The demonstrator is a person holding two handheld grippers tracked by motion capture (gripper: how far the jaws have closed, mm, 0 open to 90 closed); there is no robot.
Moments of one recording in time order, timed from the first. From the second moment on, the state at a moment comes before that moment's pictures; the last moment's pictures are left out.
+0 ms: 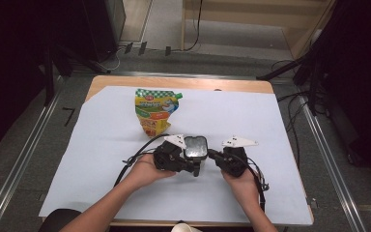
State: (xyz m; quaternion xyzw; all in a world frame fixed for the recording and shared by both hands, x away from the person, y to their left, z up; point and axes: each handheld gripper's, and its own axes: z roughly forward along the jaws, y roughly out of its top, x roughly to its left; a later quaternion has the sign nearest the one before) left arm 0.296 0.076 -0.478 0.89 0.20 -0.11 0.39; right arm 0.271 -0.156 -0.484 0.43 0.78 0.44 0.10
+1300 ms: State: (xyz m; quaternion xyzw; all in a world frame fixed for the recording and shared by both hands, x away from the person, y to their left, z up) left arm 0.319 0.137 -0.458 0.87 0.26 -0.09 0.41; right arm 0.217 -0.124 -0.475 0.37 0.82 0.44 0.04
